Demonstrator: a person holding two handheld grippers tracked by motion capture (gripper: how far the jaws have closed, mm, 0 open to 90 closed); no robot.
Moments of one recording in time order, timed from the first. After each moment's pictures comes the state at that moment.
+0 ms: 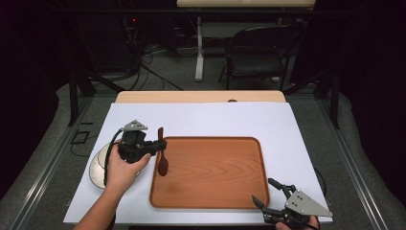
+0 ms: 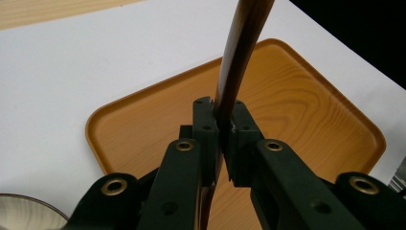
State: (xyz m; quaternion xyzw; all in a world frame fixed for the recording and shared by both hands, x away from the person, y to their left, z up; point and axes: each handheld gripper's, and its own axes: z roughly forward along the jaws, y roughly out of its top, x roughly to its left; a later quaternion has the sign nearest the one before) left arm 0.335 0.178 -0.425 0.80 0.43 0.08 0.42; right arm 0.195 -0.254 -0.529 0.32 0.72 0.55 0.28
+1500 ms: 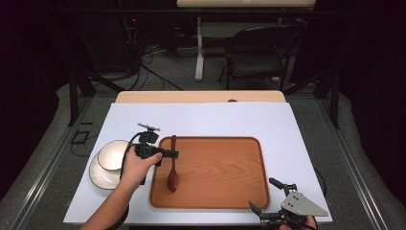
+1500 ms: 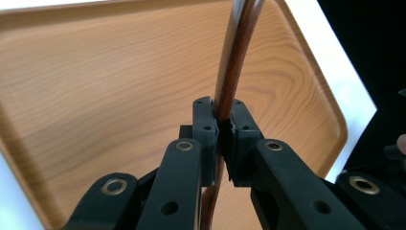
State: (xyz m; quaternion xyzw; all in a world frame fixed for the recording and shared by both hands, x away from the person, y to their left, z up) left arm 0.382 0.168 -0.491 0.77 0.50 -0.11 0.39; right arm 0.195 -0.248 -0.530 0.31 0.73 0.54 0.27
